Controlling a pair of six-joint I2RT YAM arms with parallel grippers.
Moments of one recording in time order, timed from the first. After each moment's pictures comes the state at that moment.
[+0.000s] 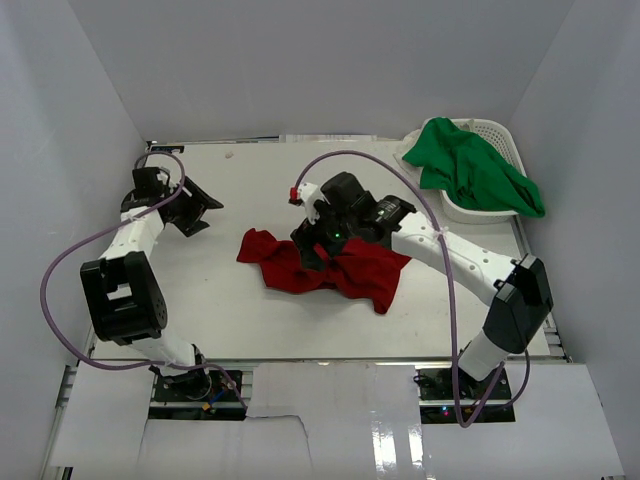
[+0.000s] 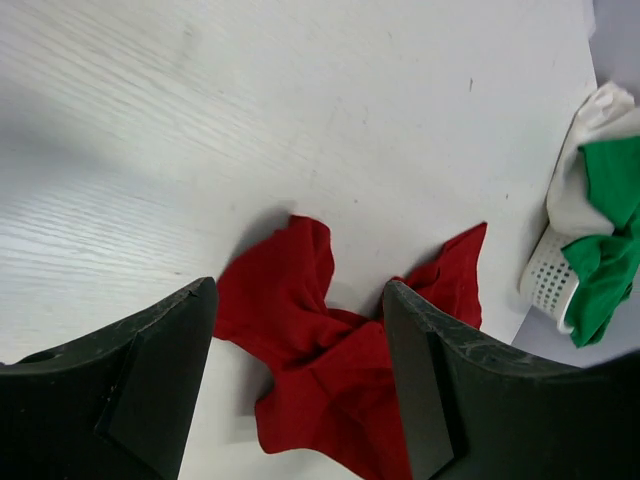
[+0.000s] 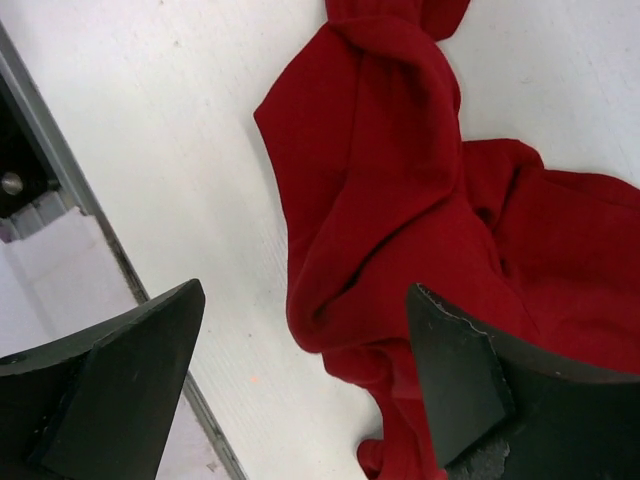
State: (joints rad) left arm 0.19 1.60 1.13 -0.40 0.44 -0.65; right arm 0.86 1.60 1.44 -0.63 -0.31 -0.05
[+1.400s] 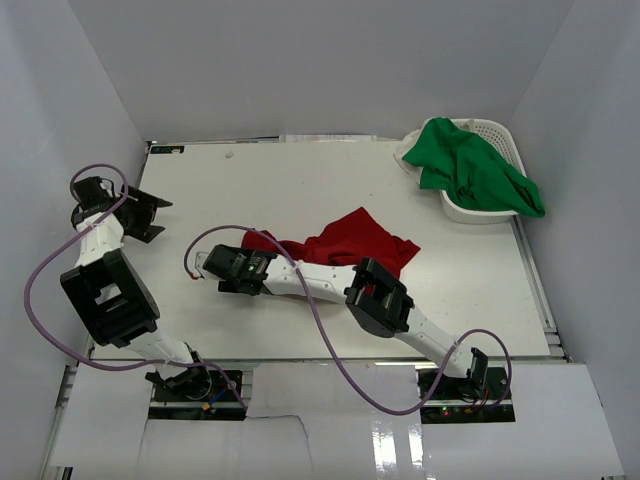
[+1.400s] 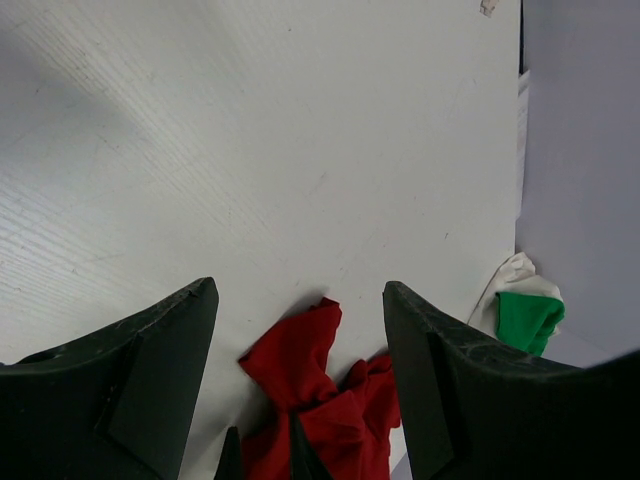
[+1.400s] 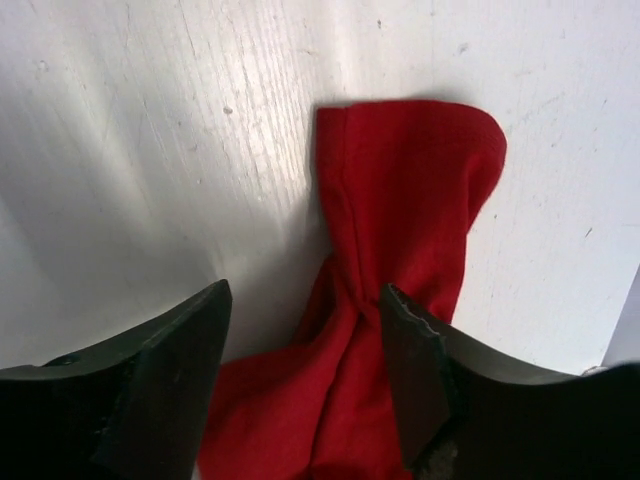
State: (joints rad) left arm 0.52 1.64 1.21 -0.46 0.45 -0.75; right arm 1.25 2.44 2.11 -0.64 0.44 -0.45
